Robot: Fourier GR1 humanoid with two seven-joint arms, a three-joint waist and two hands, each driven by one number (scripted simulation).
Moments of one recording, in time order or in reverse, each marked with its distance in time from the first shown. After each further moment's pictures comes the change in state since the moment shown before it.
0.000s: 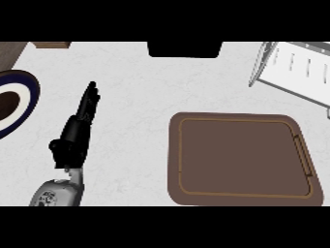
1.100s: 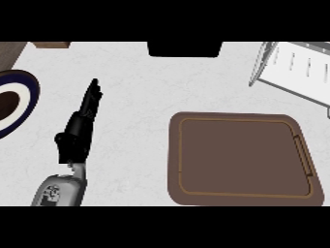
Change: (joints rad) left arm -0.035 -0.008 0.012 0.042 -0.005 0.004 0.000; right arm 0.041 -0.131 -0.212 0.332 -0.156 -0.441 -0.179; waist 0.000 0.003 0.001
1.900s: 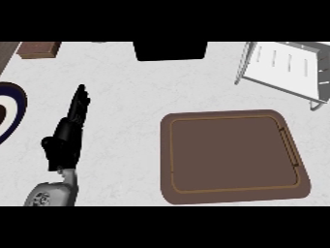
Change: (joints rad) left arm 0.054 0.015 0.039 -0.023 0.008 0.016 0.004; right arm 0.241 -0.077 -0.196 -0.406 -0.228 -0.123 0.060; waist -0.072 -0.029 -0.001
